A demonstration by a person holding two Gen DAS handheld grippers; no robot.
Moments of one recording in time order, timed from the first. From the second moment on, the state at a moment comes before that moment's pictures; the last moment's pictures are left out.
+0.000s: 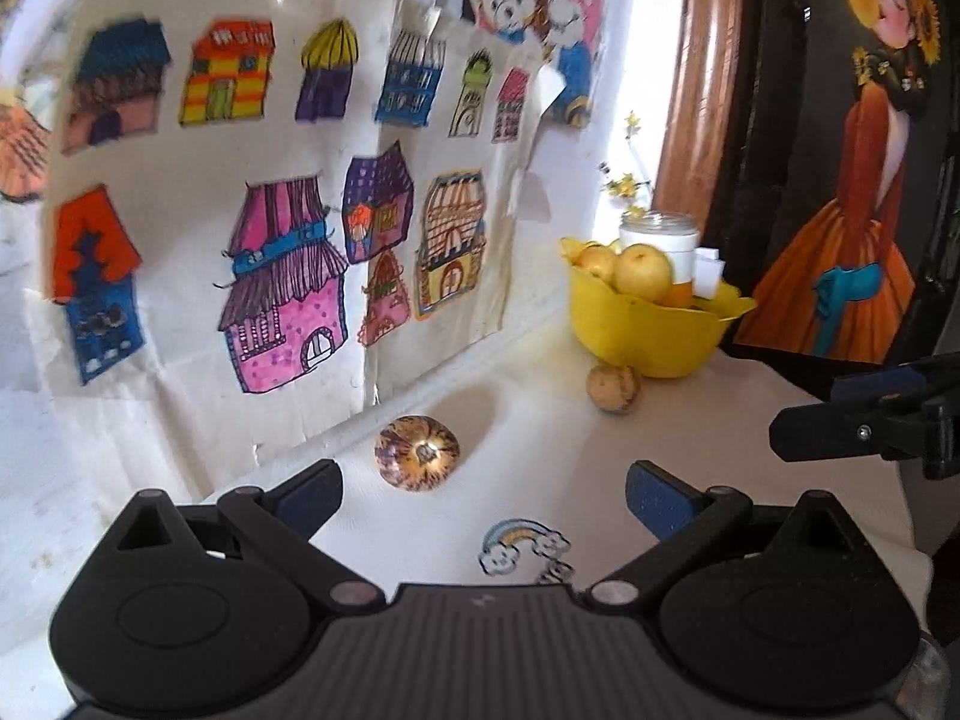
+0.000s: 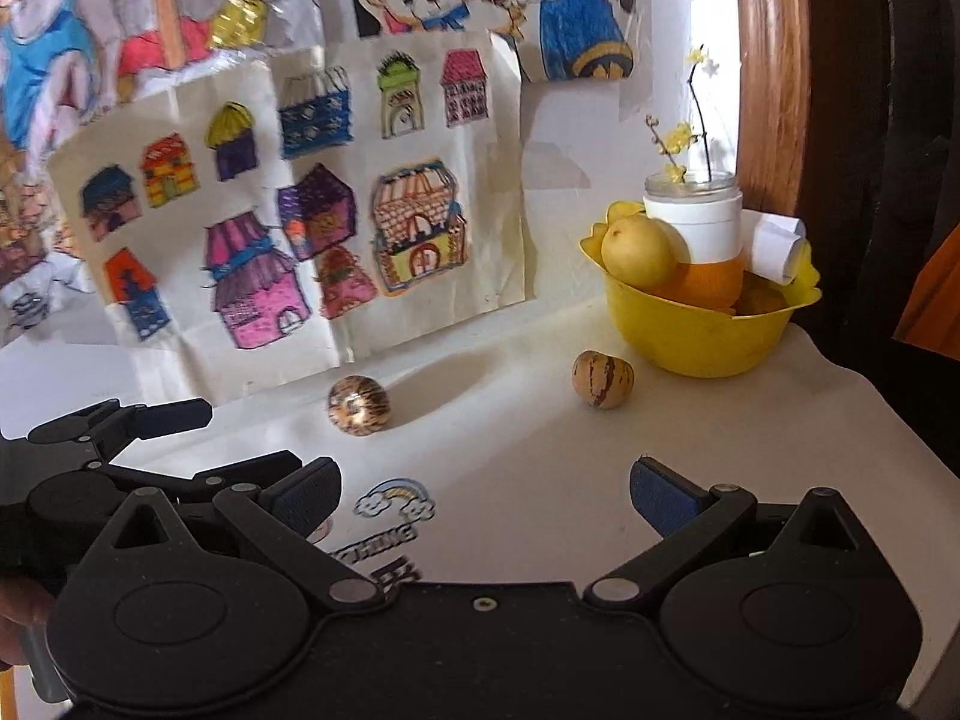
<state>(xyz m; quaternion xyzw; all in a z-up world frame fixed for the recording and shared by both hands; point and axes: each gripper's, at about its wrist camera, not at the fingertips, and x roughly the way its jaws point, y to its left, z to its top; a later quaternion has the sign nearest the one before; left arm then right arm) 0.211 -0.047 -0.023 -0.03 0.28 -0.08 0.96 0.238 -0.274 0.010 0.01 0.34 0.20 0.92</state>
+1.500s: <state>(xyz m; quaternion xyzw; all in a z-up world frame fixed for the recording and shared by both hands) 0.328 -0.053 -0.102 -0.01 0.33 -0.04 0.94 0.397 -0.257 -0.081 0.02 0.40 0.17 0.90</state>
